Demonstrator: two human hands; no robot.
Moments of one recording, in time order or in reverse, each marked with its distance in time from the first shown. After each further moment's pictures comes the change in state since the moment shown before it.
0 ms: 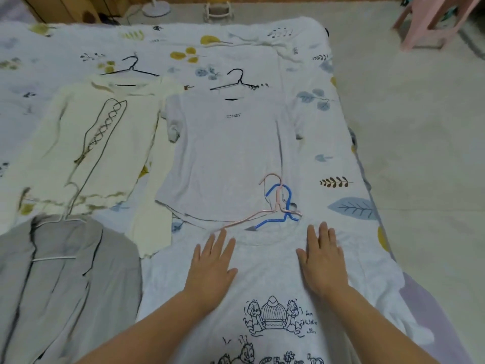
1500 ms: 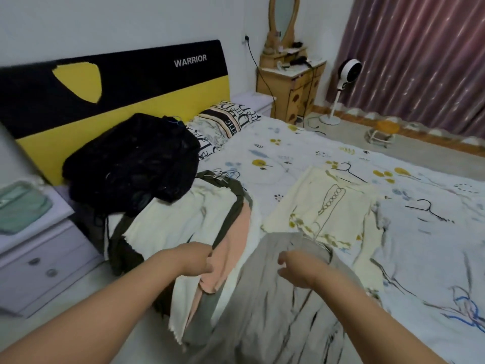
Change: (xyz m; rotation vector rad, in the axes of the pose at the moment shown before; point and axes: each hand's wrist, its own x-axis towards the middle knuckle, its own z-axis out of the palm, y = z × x) left_hand -0.575 -0.402 -0.204 -0.382 -0.147 -0.525; right_hand -0.448 -0.540 -0.086 -0.437 -0.234 -0.838
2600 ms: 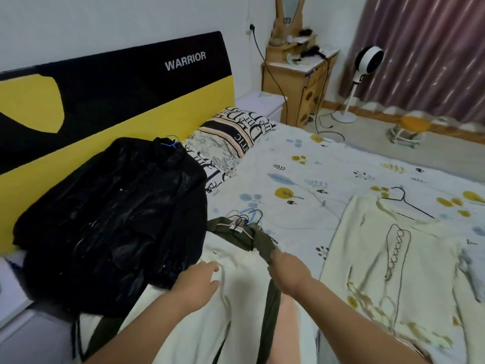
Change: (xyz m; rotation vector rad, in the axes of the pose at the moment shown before) left_hand 0.284 -0.172 -0.139 -0.155 0.208 -0.041; right_hand 0.382 -0.069 -0.106 0.148 0.147 0.116
